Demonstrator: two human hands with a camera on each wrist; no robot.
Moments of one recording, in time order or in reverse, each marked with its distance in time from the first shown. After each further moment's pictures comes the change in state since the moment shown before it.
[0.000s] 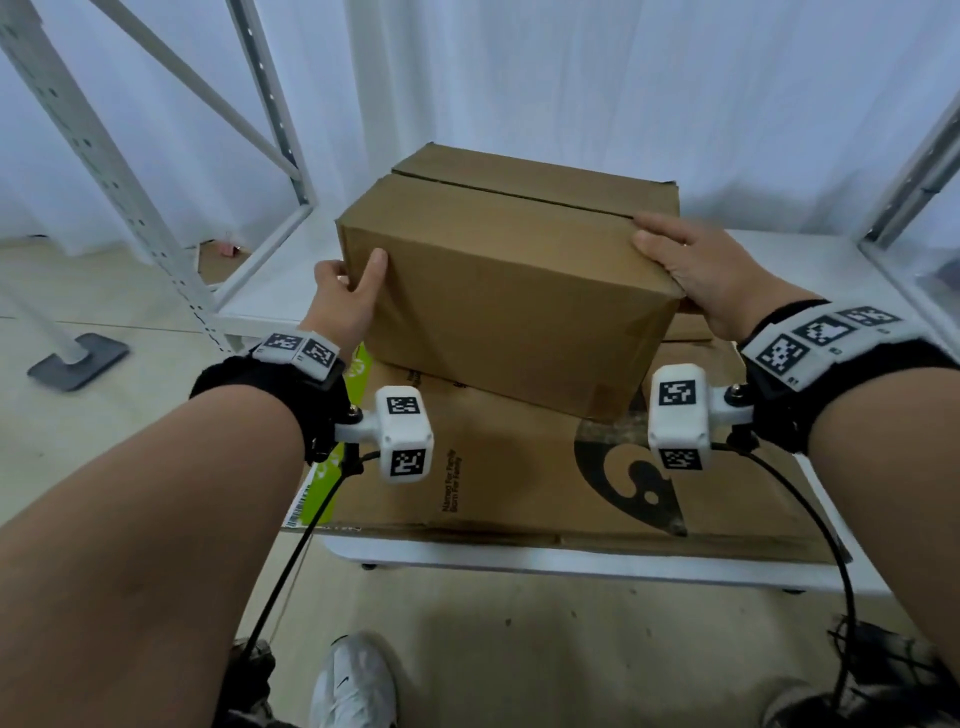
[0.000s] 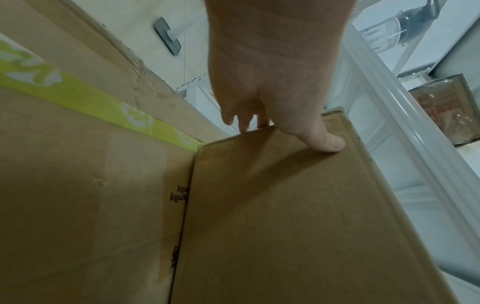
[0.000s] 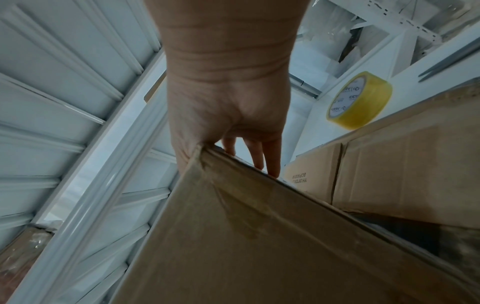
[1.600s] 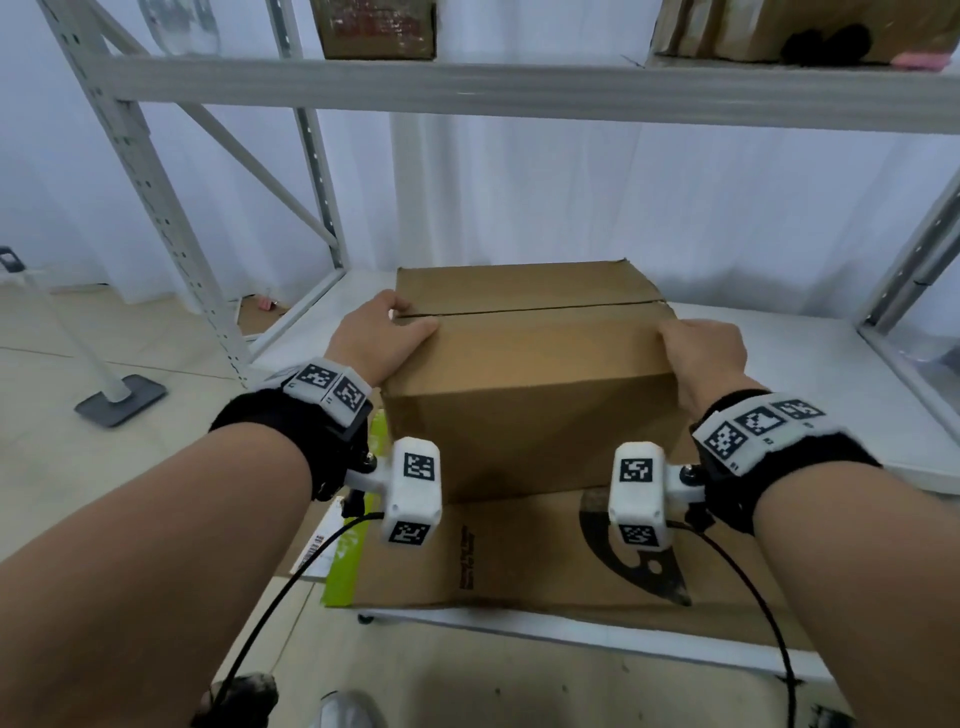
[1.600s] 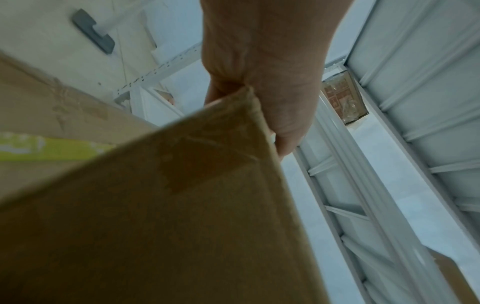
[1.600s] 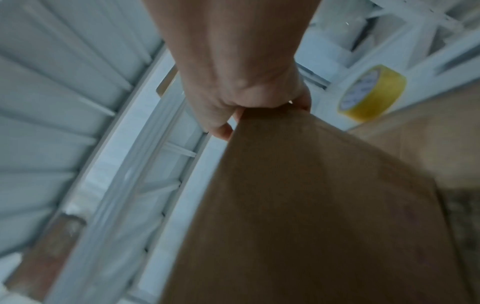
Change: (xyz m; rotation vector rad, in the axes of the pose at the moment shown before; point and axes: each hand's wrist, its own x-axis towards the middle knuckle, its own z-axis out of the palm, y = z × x) left_hand -0.033 0.074 -0.014 0.431 -0.029 0.150; right_hand -0.002 -0.013 -0.008 -0.113 0.389 0.176
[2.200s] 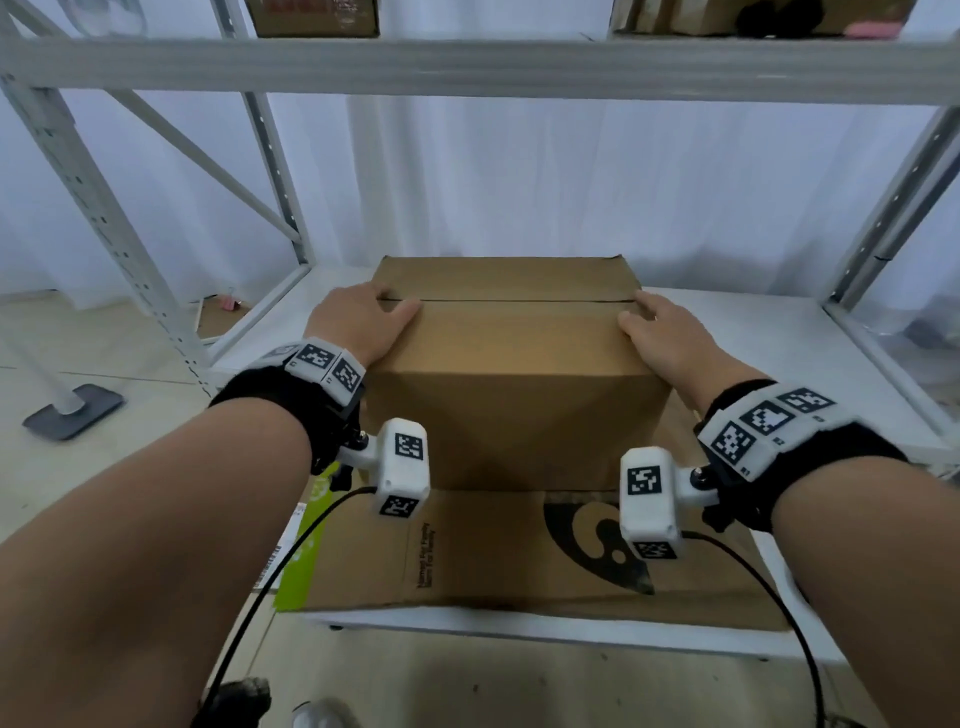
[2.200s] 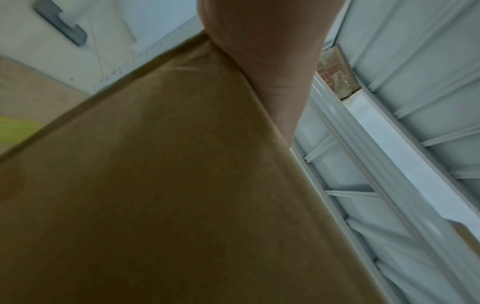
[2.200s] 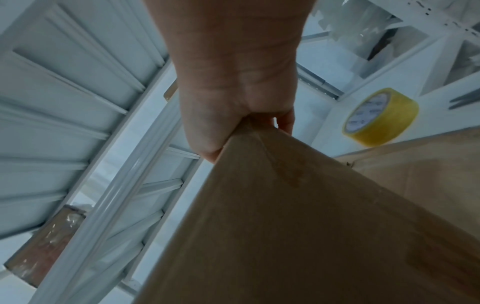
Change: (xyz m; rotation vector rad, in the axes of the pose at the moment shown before) left_hand 0.031 0.017 0.030 0.379 0.017 0.066; right_hand 0.005 0.011 -0.021 -0.243 -0.271 -0.183
